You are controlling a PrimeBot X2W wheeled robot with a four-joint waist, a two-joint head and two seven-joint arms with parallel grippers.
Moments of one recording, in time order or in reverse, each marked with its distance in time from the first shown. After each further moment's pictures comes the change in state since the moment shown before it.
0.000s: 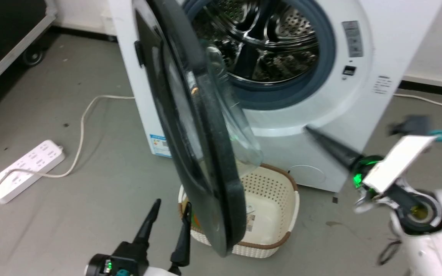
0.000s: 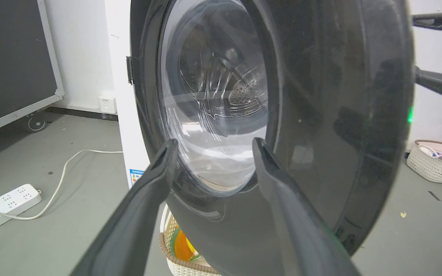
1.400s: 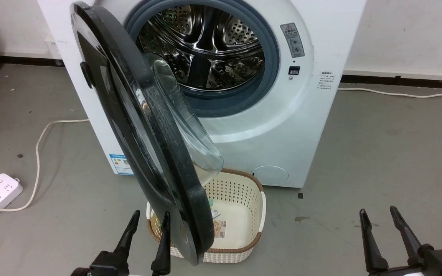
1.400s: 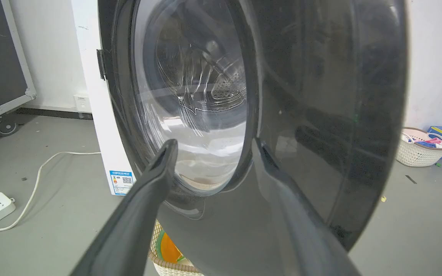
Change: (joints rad) left arm 0.048 0.001 0.119 0.011 0.008 -0.058 0.000; right arm 0.563 0.084 -0.155 -0.250 -1.306 0.000 -0.881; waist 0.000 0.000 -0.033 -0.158
